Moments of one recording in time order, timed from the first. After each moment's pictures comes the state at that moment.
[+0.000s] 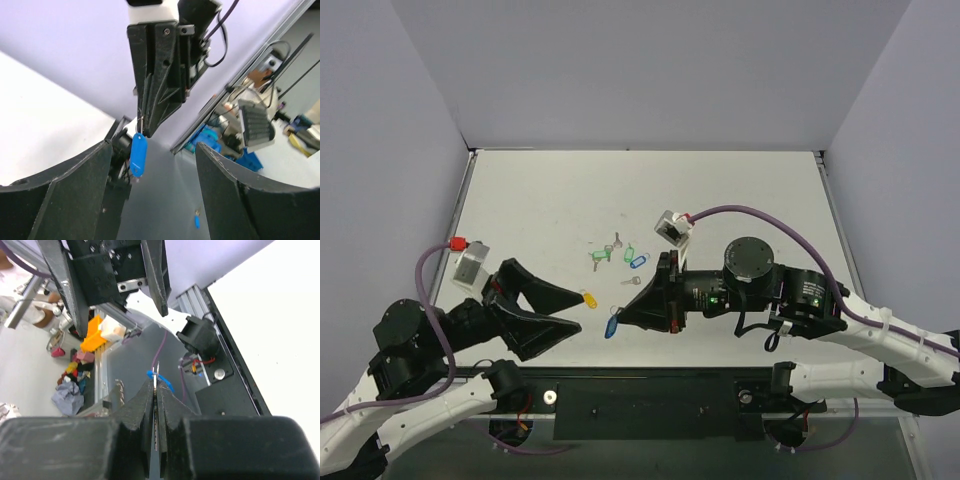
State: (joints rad) left arm -0.99 0.45 0.97 -0.30 0.30 -0.71; right arm 1.25 1.07 1.34 -0.46 -0.24 0.60
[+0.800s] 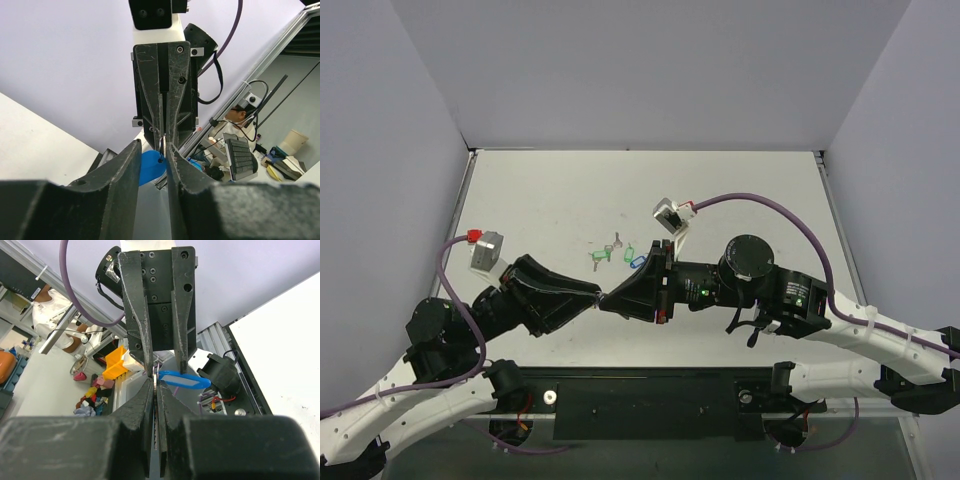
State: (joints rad) left arm -0.99 0.46 0.77 0.13 0.21 -0.86; right arm 1.25 1.08 1.28 -0.17 -0.23 0.68
